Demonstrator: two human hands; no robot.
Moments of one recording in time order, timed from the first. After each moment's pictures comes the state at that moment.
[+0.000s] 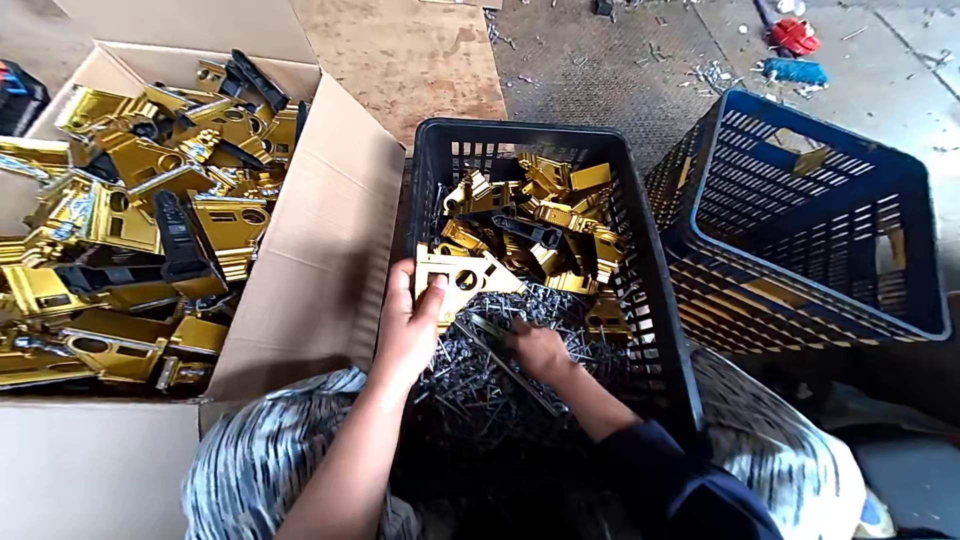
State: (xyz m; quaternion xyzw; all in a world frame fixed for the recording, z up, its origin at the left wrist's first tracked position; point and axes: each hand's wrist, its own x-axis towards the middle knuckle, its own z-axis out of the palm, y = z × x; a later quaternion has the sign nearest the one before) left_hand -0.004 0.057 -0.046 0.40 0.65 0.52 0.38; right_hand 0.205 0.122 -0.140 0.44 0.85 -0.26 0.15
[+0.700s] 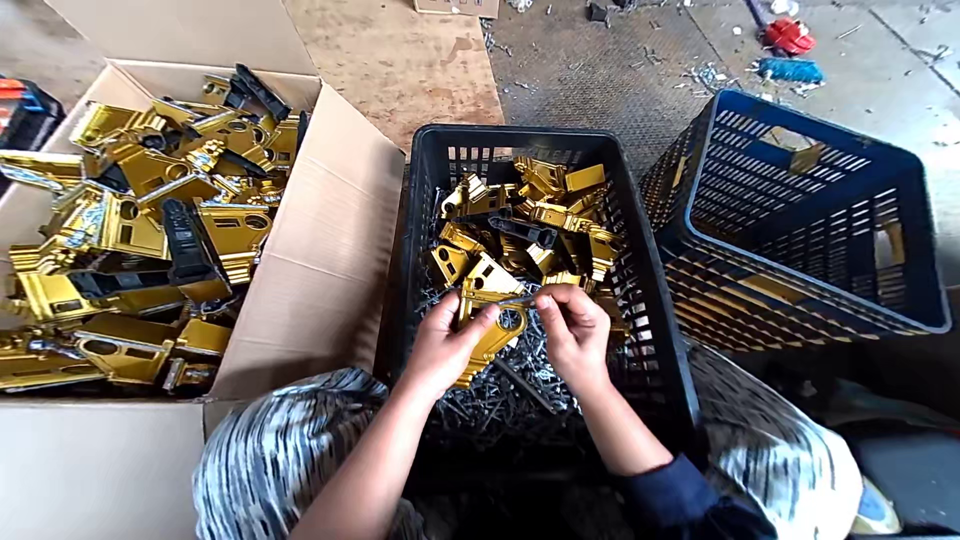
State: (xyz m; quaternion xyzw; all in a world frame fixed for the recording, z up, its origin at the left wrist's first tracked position) left_hand 0.028 0.047 -0.052 0.43 0.56 0.51 0.49; right_hand 0.210 0.100 -0.068 0.31 0.69 -0.34 -0.55
